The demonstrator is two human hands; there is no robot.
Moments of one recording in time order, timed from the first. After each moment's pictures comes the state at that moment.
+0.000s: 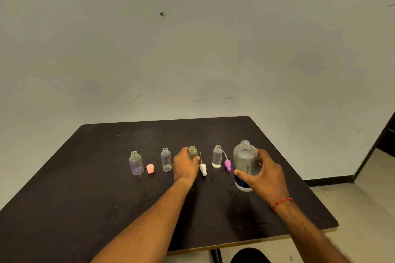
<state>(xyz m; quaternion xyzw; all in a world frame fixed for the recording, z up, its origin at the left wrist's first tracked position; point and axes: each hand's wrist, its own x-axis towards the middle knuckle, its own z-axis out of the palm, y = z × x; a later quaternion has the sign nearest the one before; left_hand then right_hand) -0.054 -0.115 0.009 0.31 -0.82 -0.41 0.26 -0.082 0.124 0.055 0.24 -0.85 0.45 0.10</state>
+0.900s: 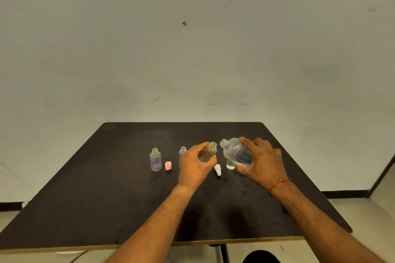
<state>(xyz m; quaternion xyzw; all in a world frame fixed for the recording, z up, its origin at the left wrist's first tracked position) 0.028 -0.107 0.057 0.13 -0.79 -0.48 0.36 -0.069 0.079 0.101 0.34 -0.91 0.15 0.17</state>
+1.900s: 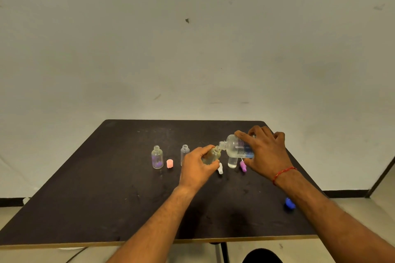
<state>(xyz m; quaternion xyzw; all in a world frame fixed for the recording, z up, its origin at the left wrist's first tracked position) 0.037 -0.106 0.055 0.13 -0.82 -0.45 0.32 -0.071 0.074 0.131 0.38 -0.90 0.02 0.22</state>
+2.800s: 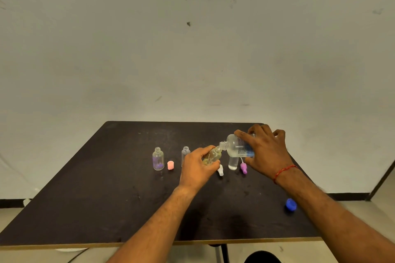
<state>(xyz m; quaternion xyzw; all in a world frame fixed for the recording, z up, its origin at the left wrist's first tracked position) 0.039 -0.107 0.059 0.12 -0.82 -0.44 0.33 -0.069 0.071 0.140 0.39 -0.89 0.00 0.25</state>
